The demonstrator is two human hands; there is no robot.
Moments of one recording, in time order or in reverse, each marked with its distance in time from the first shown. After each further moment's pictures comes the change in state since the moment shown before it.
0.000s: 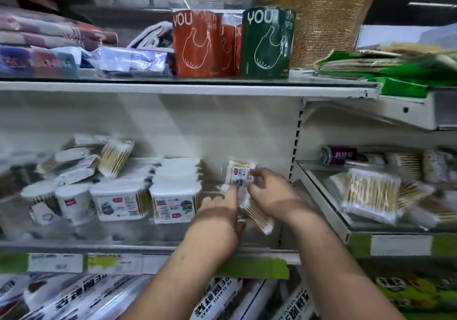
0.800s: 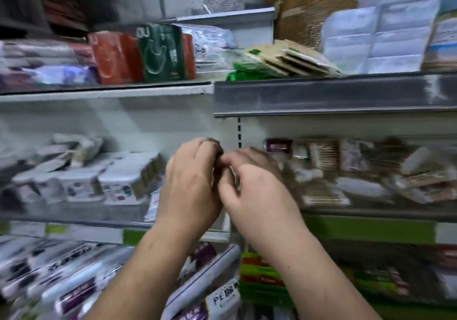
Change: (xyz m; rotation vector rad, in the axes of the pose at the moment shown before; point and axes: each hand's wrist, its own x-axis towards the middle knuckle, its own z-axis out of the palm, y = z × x) left_hand -0.030 0.171 -0.012 -0.102 0.784 0.236; right_hand -0.120 0.076 -0.133 0.086 0.322 -0.541
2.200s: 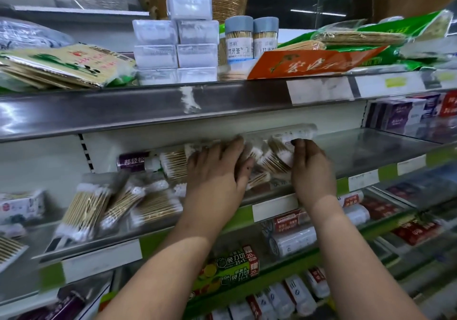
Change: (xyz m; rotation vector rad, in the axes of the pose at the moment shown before) left_hand 0.035 0.209 0.164 -0.165 -0.267 0.155; right_hand -0.065 0.251 -0.198 -0.289 0.559 0.644
